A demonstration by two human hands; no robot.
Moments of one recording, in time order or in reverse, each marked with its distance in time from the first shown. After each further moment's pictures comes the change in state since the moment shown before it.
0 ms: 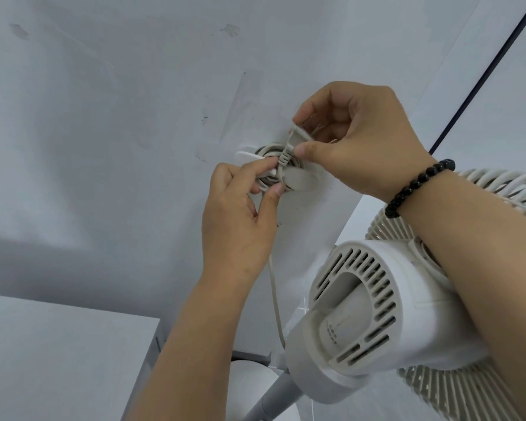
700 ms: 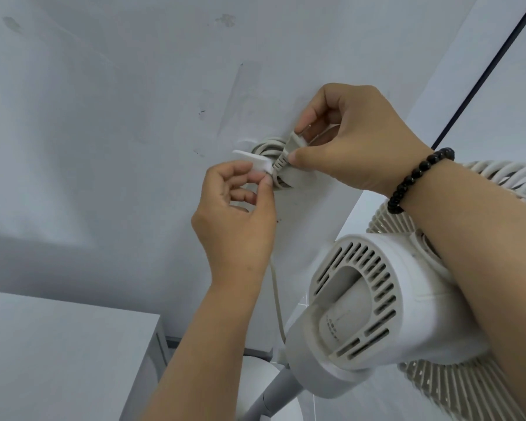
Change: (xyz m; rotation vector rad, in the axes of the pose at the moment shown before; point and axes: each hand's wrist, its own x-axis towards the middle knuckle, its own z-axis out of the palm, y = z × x) left_hand -0.008 0.013 0.010 -0.247 0.275 -0.268; right_hand -0.001 -0.004 0.001 -0.056 -0.096 0.076
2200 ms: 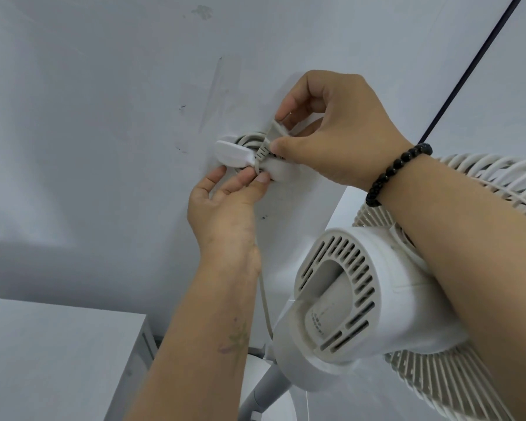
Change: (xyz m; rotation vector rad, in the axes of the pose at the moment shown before) left_hand 0.003 0.020 0.012 -0.502 -0.014 -0.680; right_hand -0.001 0.003 -0.002 -0.022 0.056 -0.071
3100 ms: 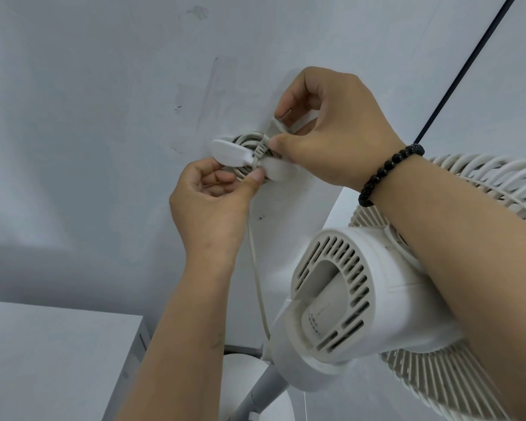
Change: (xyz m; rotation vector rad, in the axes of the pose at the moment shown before) left_hand 0.024 -0.005 -0.016 0.370 -0.028 0.417; right_hand 0.000 -0.001 0.001 -0.095 0.051 0.006
